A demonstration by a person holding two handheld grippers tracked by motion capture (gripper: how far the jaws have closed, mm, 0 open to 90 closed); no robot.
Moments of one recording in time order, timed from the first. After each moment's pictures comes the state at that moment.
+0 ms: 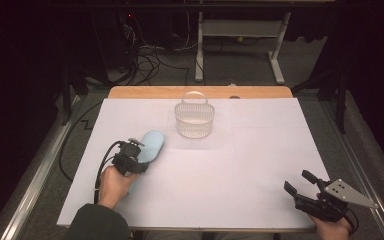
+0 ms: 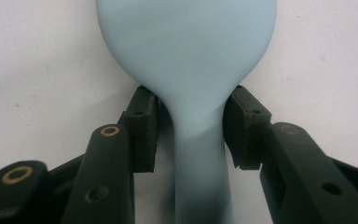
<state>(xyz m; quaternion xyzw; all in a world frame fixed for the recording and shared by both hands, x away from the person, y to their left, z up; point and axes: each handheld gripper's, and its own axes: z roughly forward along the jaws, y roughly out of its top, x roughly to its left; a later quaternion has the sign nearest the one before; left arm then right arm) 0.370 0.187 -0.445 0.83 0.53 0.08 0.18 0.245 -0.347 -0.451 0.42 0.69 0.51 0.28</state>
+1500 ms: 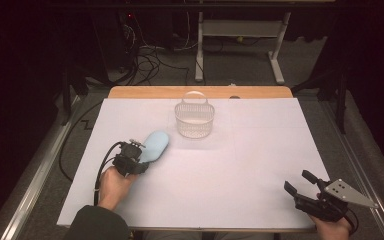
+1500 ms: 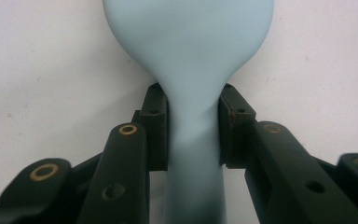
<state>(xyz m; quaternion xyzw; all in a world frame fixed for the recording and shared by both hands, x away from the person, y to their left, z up) 0.365 0.185 -0.445 0.83 0.51 0.09 0.20 0.246 -0.347 -0.451 0.42 0.69 0.51 0.28</state>
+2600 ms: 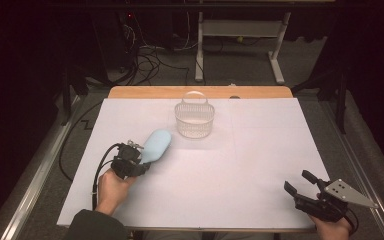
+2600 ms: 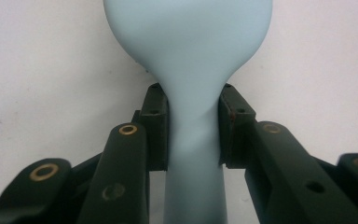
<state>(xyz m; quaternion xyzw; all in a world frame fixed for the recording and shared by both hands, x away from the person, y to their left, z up) 0.349 0.186 -0.433 0.83 0.49 0.09 0.25 0.245 -0.347 -0.451 0.42 0.69 0.51 0.28</state>
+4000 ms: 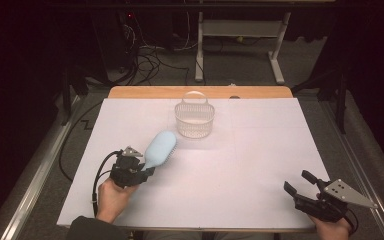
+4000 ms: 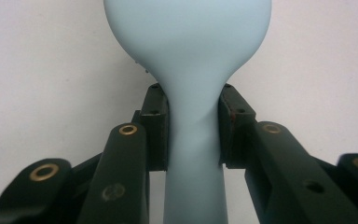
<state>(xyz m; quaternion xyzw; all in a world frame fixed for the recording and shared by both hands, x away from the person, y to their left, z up) 0.318 0.182 -0.425 0.82 0.46 0.08 0.32 0.245 -0.346 -0.451 0.42 0.69 0.51 0.28</state>
